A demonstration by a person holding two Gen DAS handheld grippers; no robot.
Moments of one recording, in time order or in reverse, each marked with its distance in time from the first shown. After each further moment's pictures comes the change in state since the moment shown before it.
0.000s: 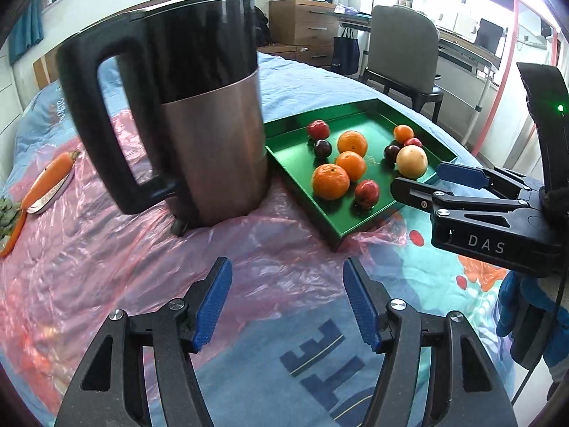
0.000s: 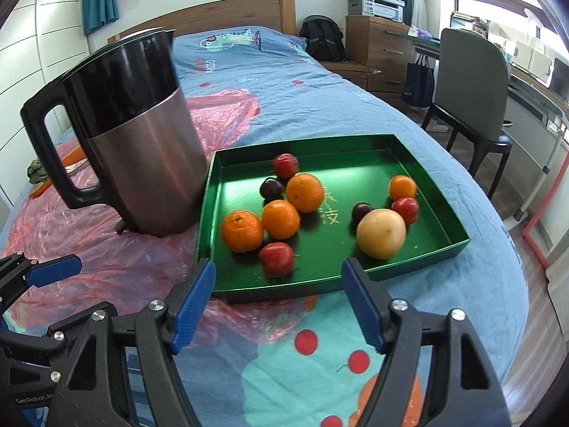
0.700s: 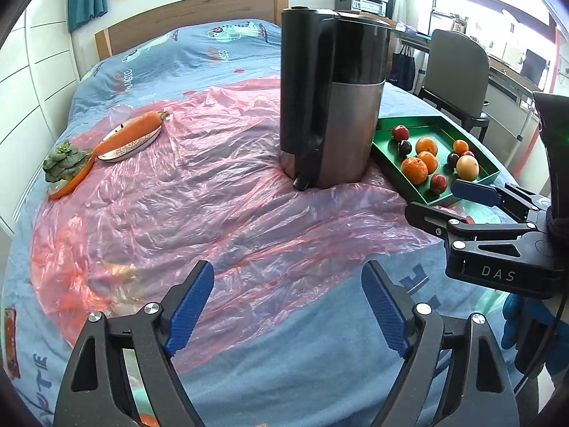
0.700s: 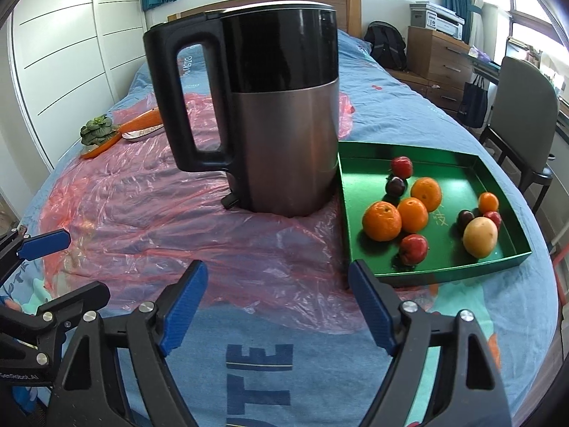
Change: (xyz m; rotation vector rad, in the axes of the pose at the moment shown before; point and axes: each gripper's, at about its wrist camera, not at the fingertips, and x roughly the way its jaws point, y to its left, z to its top) left arm -0.060 0.090 -0.061 -0.148 -0.028 0.157; right arm -0.005 0.117 -0.016 -0.138 0.018 0.139
